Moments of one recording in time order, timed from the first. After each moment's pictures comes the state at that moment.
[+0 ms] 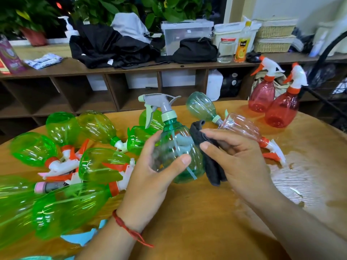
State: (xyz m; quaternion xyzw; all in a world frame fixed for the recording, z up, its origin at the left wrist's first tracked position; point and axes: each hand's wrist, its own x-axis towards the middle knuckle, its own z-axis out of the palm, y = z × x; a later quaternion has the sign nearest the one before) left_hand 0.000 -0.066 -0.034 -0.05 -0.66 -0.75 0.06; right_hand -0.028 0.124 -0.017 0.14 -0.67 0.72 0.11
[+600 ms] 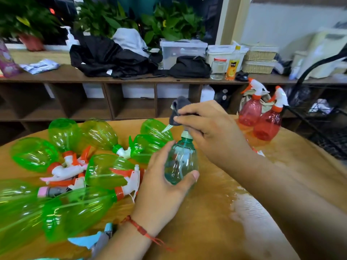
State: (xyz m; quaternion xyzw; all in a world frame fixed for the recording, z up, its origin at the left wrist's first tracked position) left_hand 0.008 -0.068 -0.038 -0.07 -0.82 -0.55 0.15; right_hand -0.073 0.096 0.045 0.35 -0.84 0.19 0.37
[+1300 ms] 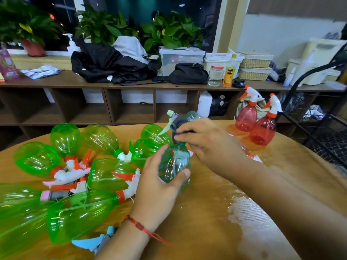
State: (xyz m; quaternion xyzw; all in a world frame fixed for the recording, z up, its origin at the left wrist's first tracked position) left_hand 0.003 -0.075 -0.038 -0.02 -0.80 -0.58 0.15; right_hand -0.068 0.102 0.043 0.40 -0.86 0.13 0.29
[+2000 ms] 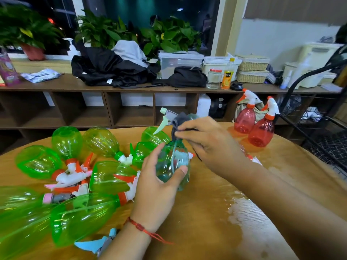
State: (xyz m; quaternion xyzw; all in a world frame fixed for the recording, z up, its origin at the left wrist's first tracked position) left_hand 0.003 -0.076 -0.033 -0.03 -0.77 -0.61 0.18; right_hand -0.062 0.099 0.046 0.37 -0.86 0.19 0.31
